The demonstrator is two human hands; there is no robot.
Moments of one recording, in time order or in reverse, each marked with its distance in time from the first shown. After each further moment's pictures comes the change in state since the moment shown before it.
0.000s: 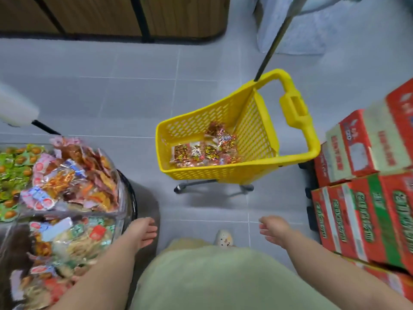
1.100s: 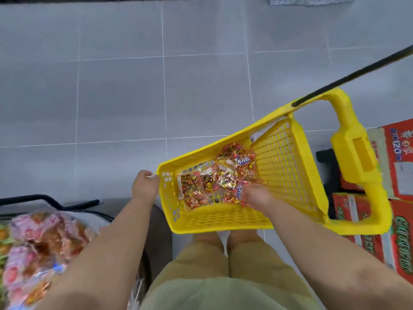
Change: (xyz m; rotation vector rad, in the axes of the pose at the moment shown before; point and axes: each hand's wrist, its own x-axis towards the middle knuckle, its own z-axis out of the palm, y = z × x) left_hand 0.141 0.323 0.014 0.440 0.321 0.320; right_hand 0.111 -0.289 0.091 0.011 -0.080 0.002
